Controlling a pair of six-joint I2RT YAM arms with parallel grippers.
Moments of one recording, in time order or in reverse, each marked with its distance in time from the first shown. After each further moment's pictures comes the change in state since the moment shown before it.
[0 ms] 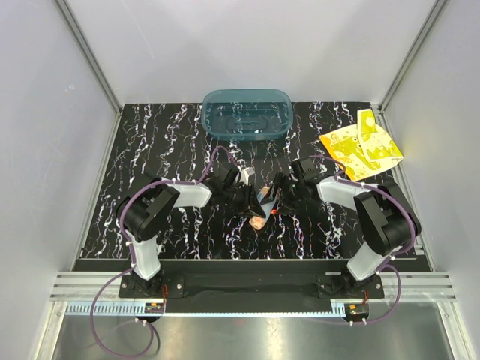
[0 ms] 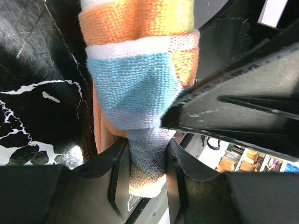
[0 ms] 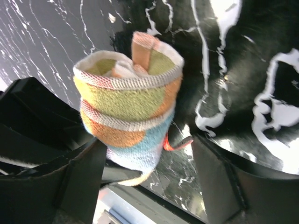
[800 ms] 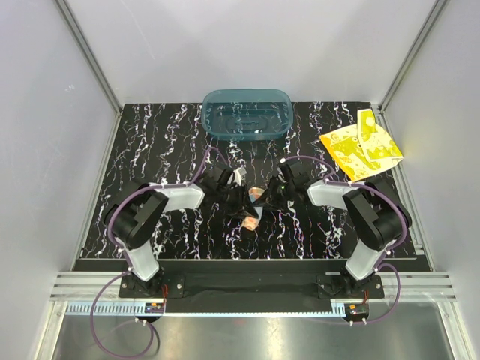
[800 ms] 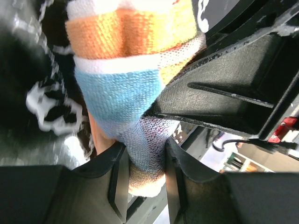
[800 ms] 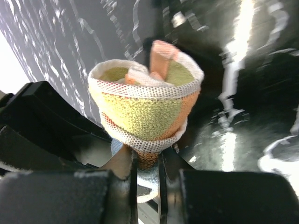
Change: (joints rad) left arm 0.027 -0.095 -0.048 -0.080 -0.052 -0.011; right arm 0.092 0.072 -0.012 0.232 -0.028 0.065
